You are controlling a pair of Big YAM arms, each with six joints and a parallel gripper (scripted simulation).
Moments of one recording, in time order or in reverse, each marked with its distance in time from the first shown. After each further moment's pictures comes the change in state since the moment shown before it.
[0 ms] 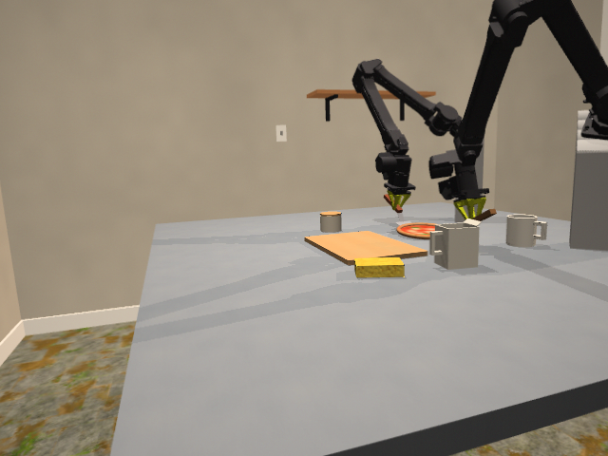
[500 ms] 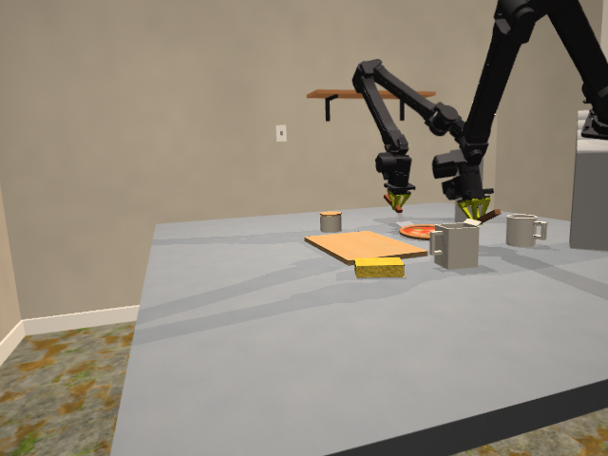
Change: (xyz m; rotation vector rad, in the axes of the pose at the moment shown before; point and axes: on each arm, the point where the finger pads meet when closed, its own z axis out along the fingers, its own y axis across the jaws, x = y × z) left arm 0.015 -0.002 0.003 0.001 0.000 0.005; right arm 0.000 0.000 0.000 0.000 -0.001 0.000
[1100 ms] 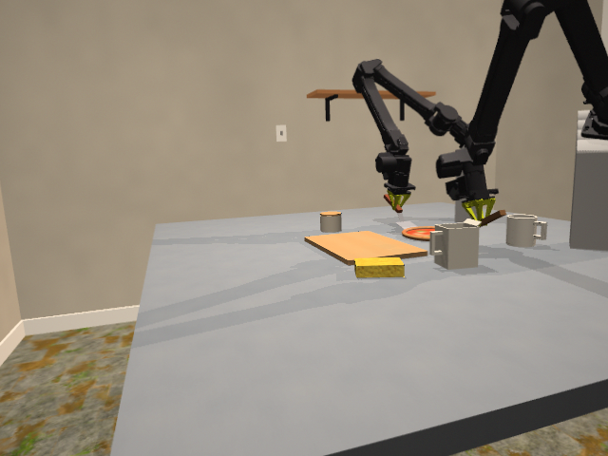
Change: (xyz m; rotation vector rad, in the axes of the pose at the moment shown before) left arm 0.018 0.000 0.004 -0.001 -0.001 -0.001; right arm 0.000 0.000 0.000 0.000 0.000 0.000
